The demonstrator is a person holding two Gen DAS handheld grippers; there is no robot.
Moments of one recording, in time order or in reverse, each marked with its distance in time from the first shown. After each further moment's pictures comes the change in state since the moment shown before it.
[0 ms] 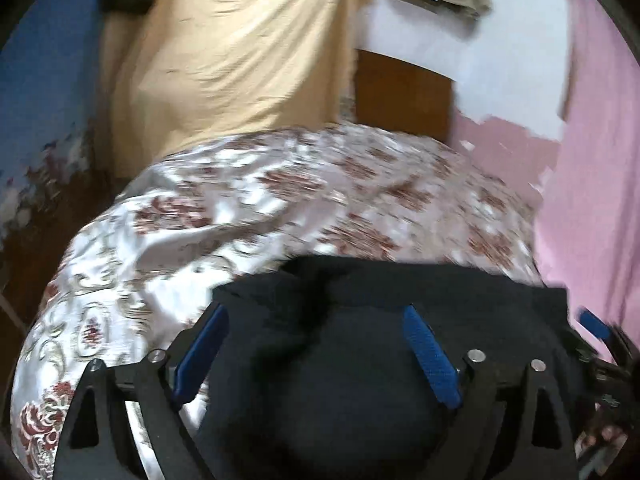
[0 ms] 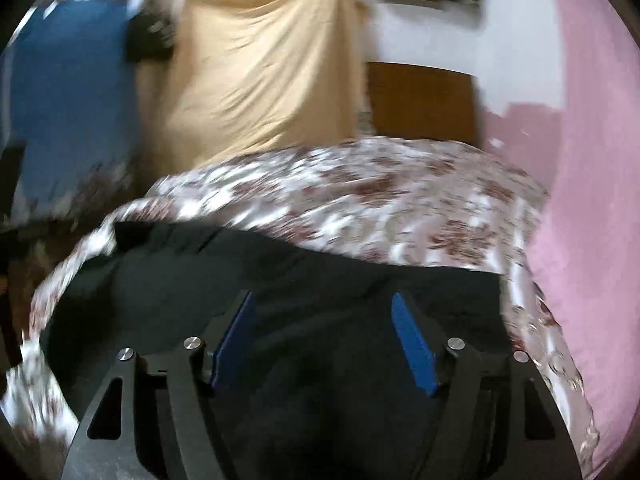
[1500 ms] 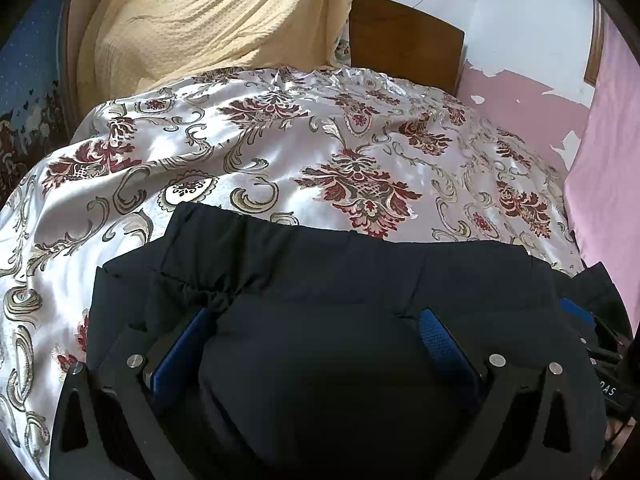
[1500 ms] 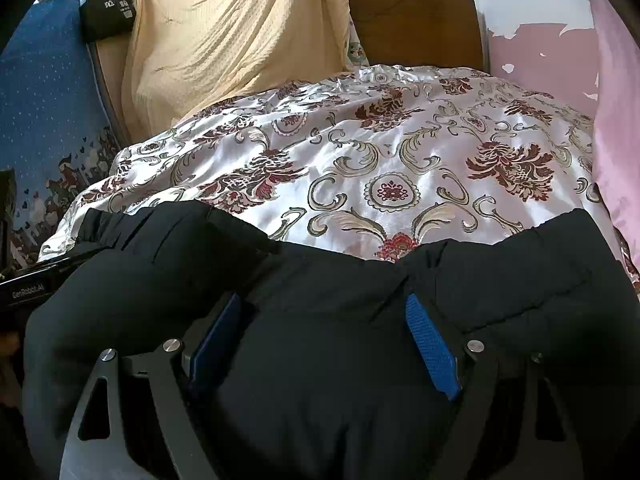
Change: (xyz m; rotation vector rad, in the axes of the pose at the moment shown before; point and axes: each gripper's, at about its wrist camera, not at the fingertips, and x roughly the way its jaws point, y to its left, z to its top) left arm 0.158 -0.010 -0.013 -0.017 0.161 0.009; right arm 0.163 -0.028 -0.023 0.167 0.184 0.042
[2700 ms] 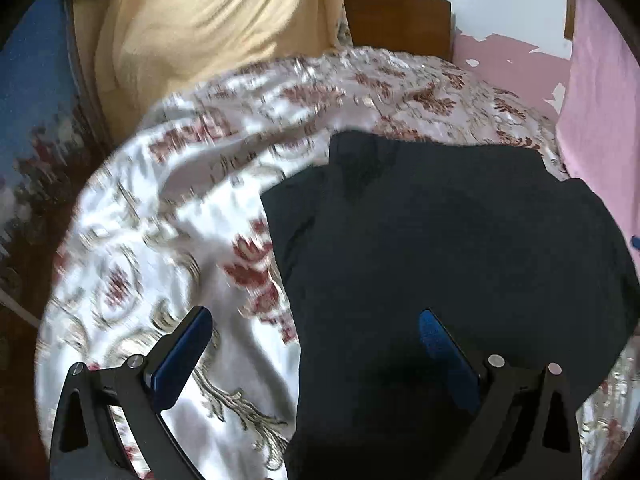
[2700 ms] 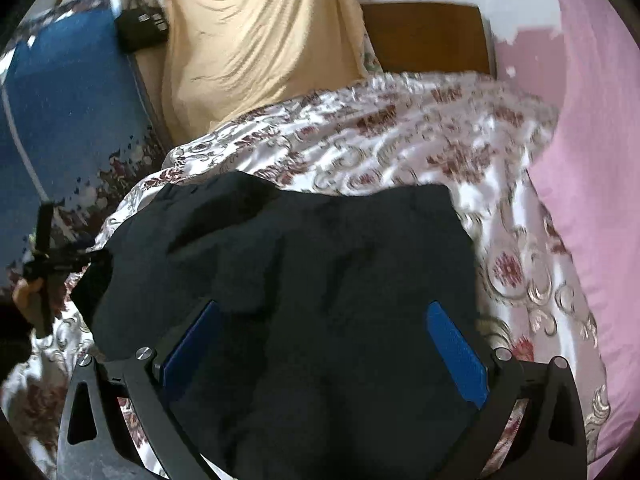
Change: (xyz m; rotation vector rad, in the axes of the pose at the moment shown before) left arm -0.111 0.095 -0.056 0.110 0.099 0.039; right arm -0.165 -0.087 -0.037 -0.002 0.030 0.122
